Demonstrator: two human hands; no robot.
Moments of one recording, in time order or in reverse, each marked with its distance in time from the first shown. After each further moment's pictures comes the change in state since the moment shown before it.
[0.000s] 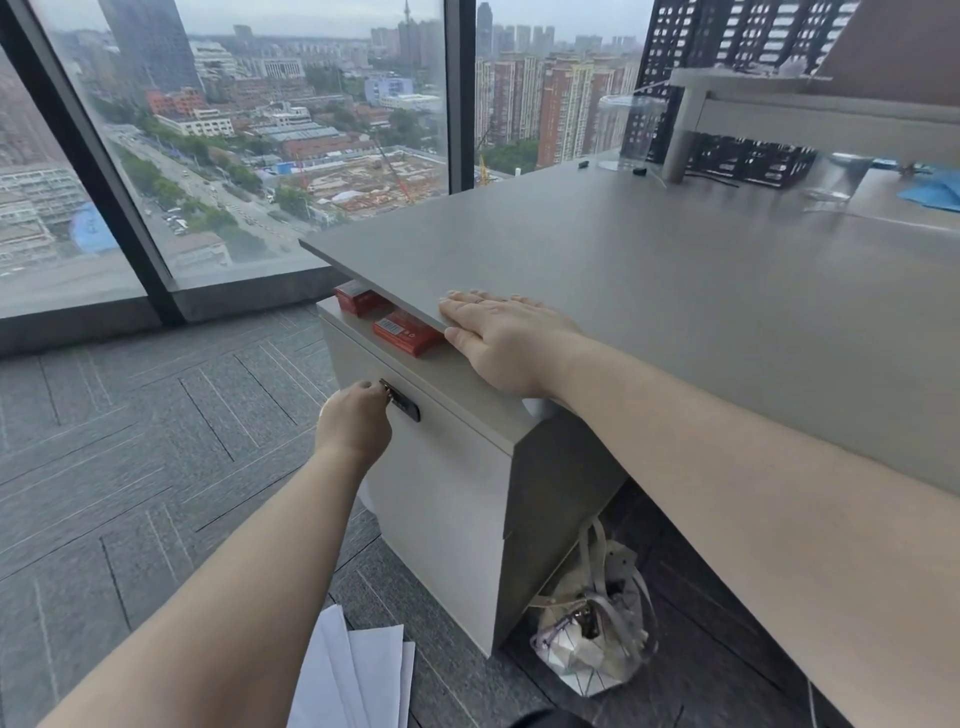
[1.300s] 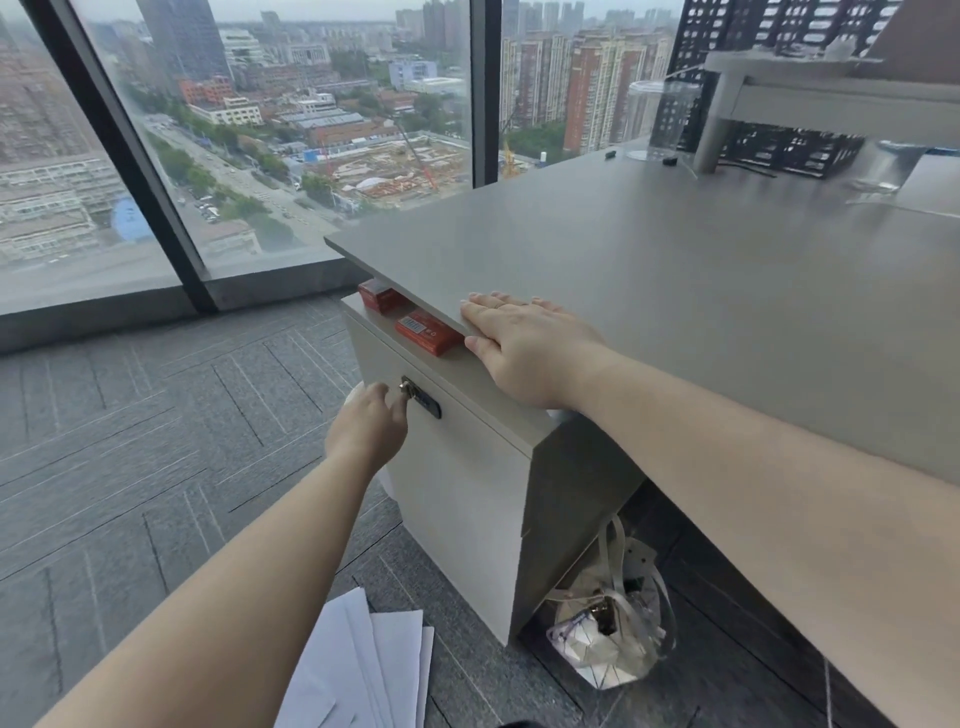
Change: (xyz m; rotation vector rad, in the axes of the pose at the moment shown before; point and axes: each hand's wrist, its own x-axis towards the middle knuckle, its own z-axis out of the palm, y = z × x) left_hand -0.010 -0.006 -0.012 -0.274 -0.140 -0.238; right_hand -0.002 0.000 0.000 -0.038 0.013 -0.034
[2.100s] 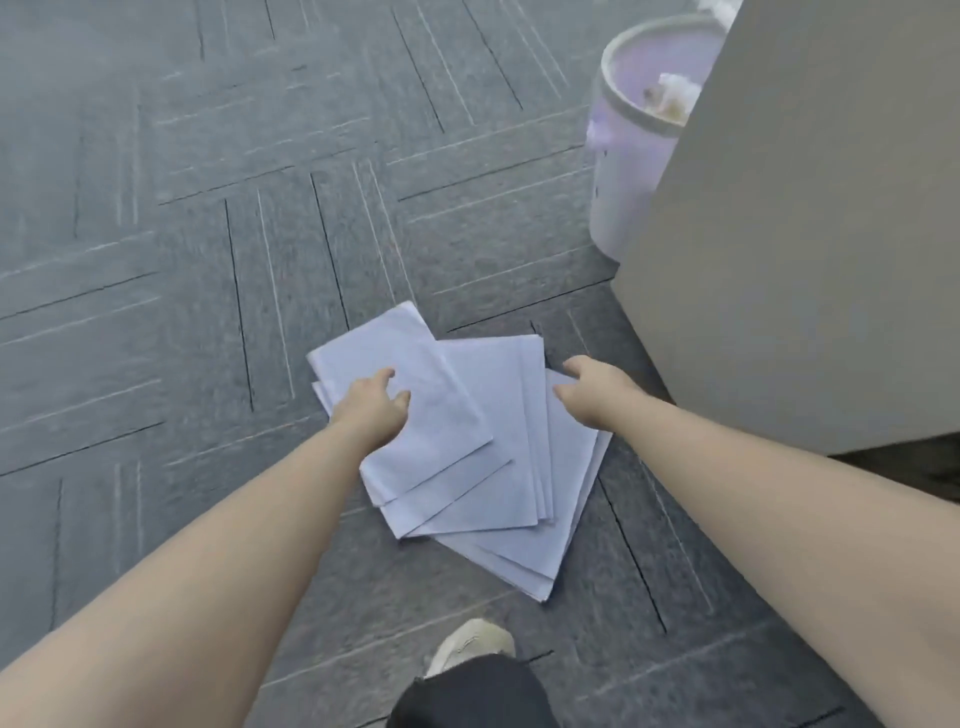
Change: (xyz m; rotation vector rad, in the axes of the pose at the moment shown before) left_hand -0.153 -0.414 0.190 -0.041 -0.420 -0.695; right_hand 0.083 -0.107 0.516 0.273 -0.671 0.264
